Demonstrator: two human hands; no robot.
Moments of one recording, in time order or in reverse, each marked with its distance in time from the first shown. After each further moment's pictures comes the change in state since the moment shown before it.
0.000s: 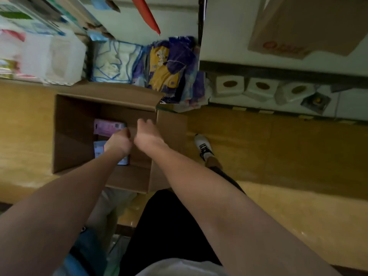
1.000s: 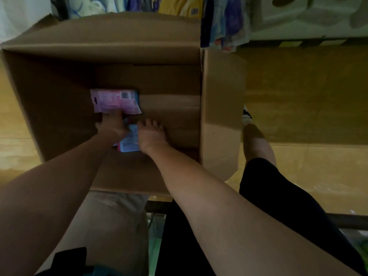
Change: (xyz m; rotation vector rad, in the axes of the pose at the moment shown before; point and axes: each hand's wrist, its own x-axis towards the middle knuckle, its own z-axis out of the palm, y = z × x) left_hand 0.163 -0.178 0.092 0.305 -0.176 0.034; right_hand 0.135 0.020 0.226 -0.183 -0.146 0.064
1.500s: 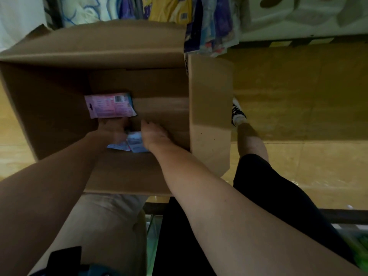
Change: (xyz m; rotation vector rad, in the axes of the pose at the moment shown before) left_hand -0.008 0.019 -0.019 0.277 -0.170 0.254; right_hand -0.004 0.022 -0.025 0.085 -0.066 0.053
